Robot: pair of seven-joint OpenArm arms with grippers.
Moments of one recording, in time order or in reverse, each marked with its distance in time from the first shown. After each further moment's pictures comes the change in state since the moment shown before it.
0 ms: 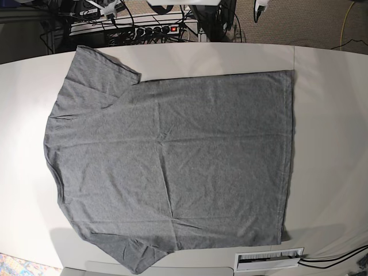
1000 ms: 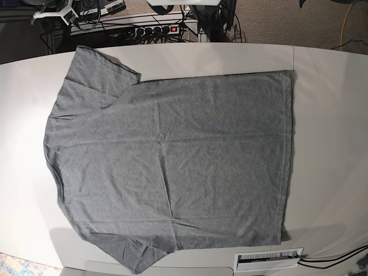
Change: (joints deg) left arm 49.2 -12.7 -25.2 72.9 4.6 -7.4 0.8; right arm -44.4 20.3 21.1 68.2 -4.7 0.1 -4.9
